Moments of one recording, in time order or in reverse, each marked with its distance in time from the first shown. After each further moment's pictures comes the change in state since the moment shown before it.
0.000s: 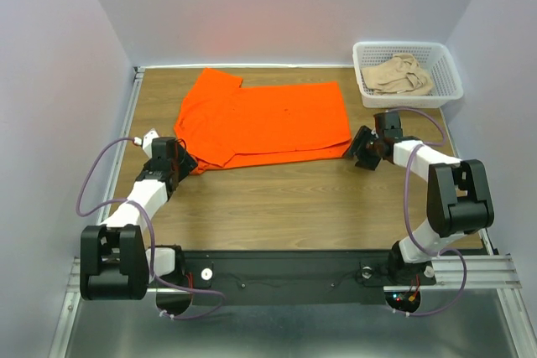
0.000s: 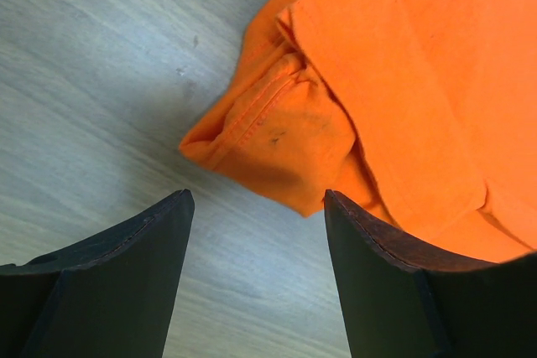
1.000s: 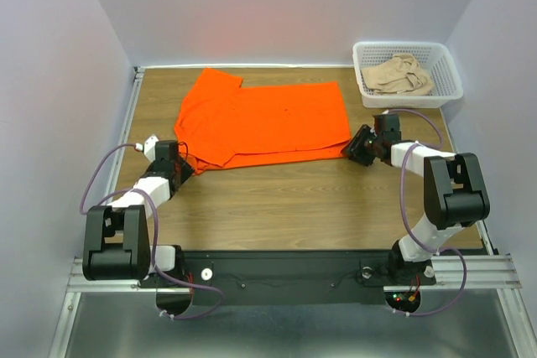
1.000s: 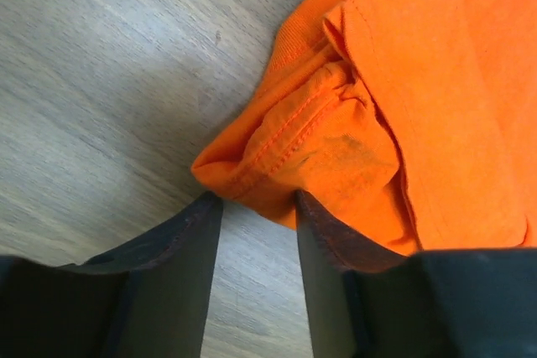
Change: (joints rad) left arm 0.013 0.116 -0.044 0.119 -0.015 -0.055; right arm -0.006 0.063 -0.039 0.198 0.001 0.058
